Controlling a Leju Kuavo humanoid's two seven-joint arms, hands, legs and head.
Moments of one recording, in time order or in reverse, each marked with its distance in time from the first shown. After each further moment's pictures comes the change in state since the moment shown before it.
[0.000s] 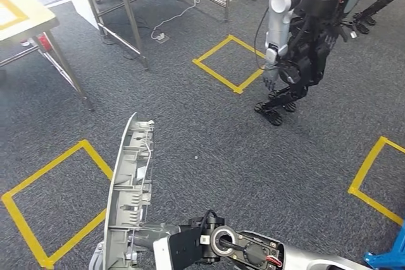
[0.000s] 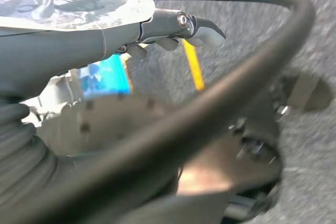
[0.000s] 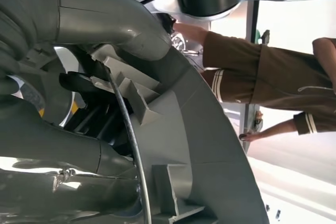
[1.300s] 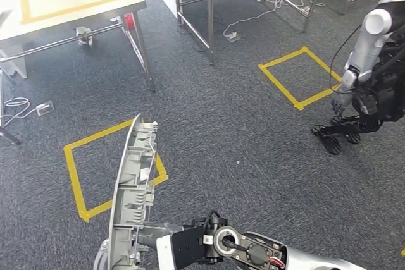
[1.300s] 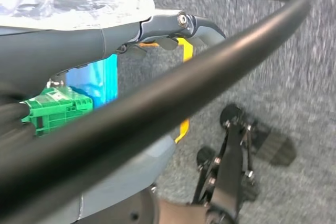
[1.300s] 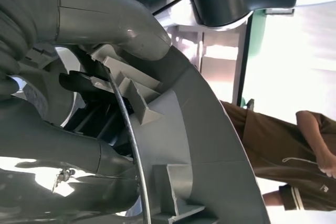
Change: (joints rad) left arm 0.000 -0.009 0.000 0.000 0.007 0.003 0.000; right arm 0.000 -0.002 0.000 0.013 -0.013 0.010 0.007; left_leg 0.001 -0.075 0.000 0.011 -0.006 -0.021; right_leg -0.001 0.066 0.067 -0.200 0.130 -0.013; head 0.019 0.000
